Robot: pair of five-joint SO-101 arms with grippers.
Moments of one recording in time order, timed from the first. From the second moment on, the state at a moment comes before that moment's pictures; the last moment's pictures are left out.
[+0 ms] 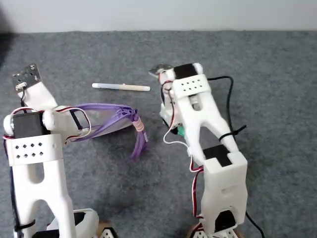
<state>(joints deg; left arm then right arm) -11.3 -26.9 15.5 98.9 26.9 -20.0 29.5 -25.9 99.7 14.5</state>
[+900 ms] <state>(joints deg) -11.3 -26.9 15.5 98.9 26.9 -20.9 40.2 -25.9 86.9 21.9</state>
